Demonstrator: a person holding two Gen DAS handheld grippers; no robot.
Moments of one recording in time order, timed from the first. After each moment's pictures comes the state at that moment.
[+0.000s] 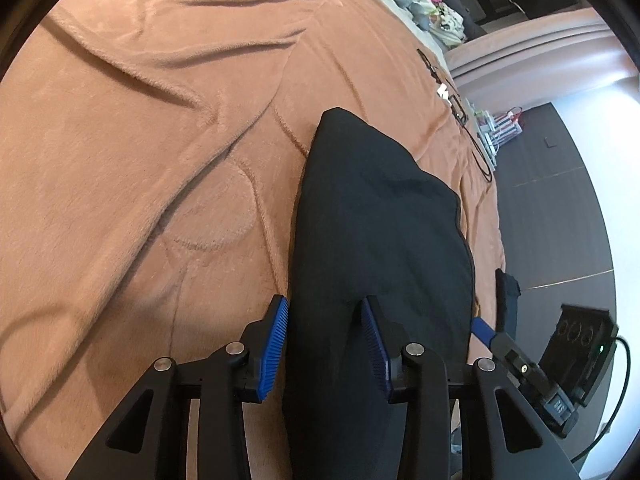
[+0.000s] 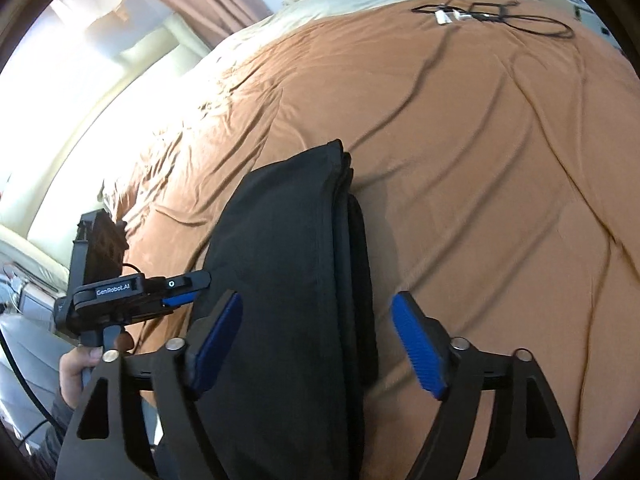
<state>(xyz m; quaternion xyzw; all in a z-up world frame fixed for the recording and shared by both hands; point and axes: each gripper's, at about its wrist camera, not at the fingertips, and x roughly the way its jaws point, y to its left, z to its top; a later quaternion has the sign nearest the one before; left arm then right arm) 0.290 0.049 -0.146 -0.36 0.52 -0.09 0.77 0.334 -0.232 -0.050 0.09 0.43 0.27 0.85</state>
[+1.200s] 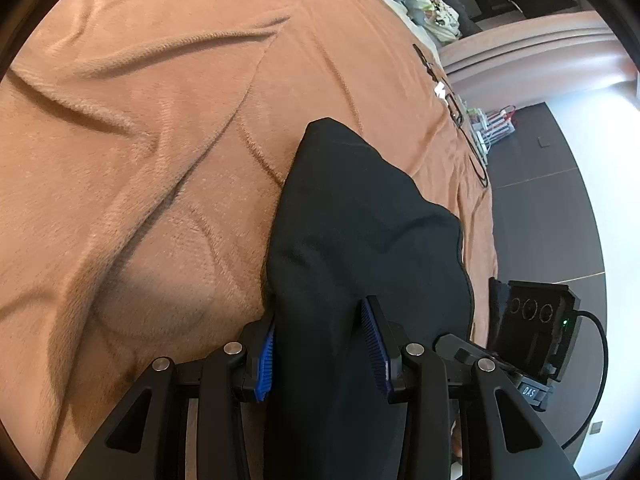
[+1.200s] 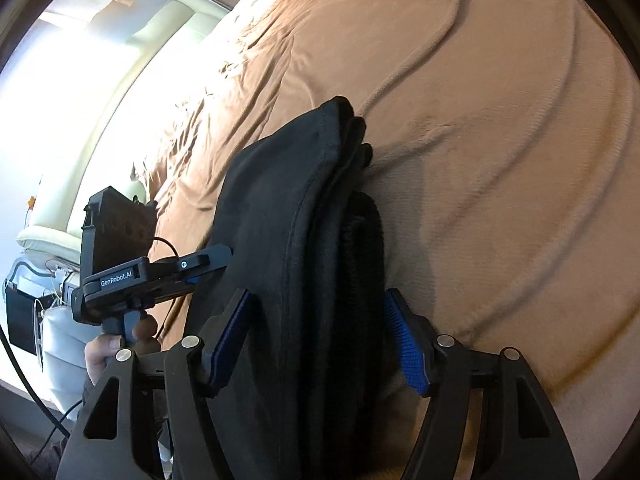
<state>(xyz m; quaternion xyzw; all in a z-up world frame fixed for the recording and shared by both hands) 0.336 0.045 -0.165 -0.38 0.52 -0.12 0.76 0.421 -0.218 -0.095 0.14 0.50 0.37 0.77</state>
